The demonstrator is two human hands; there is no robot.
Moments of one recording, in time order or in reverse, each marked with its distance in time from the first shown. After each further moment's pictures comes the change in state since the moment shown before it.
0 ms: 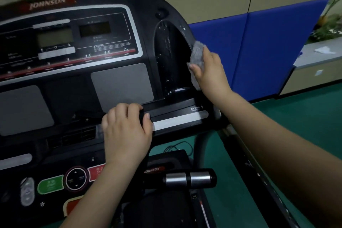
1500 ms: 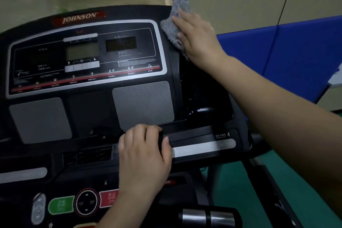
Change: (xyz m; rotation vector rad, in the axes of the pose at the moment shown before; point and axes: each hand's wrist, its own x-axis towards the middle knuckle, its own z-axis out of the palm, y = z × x) left_hand 0.001 -0.001 -0.002 0.003 -0.011 -0.012; right_hand 0.124 -0.088 0.029 -0.219 0.021 -0.620
